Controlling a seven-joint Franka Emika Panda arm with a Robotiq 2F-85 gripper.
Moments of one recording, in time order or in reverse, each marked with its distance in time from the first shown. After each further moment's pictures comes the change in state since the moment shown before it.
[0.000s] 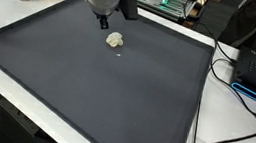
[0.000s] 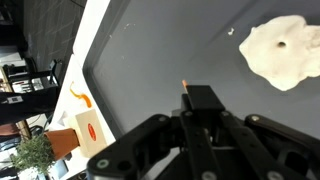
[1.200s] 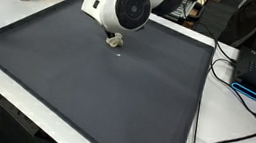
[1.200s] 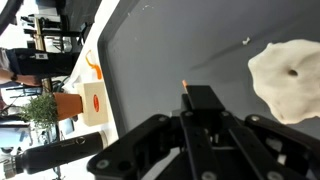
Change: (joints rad) arm 0.072 0.120 0.000 0.061 -0.127 -0.076 -0.114
